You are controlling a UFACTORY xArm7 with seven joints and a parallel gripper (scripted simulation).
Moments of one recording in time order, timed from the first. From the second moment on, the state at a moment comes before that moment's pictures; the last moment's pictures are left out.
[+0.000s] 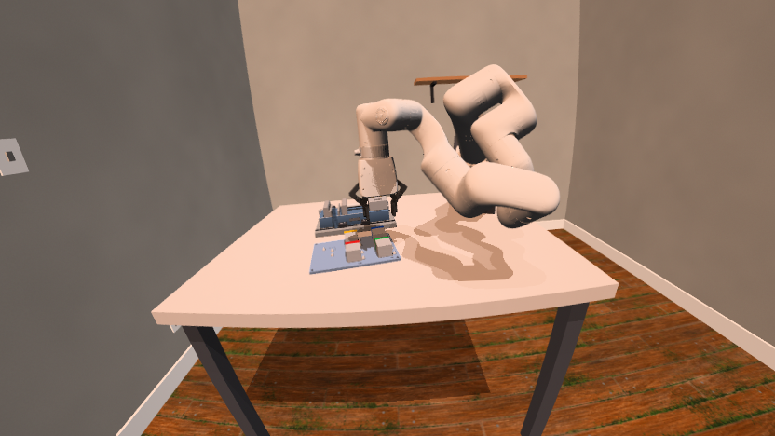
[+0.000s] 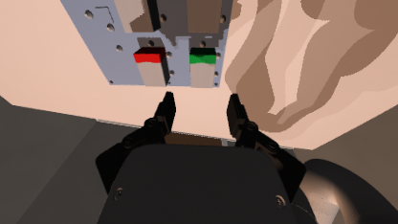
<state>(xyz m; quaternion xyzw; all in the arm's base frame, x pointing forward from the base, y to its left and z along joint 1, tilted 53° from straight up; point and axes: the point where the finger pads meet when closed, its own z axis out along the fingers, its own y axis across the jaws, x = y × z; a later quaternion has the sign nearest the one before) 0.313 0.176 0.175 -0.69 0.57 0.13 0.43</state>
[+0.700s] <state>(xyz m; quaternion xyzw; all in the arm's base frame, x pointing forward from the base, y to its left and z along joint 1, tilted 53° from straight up) 0.321 0.198 0.158 -0.69 0.57 0.13 0.43</state>
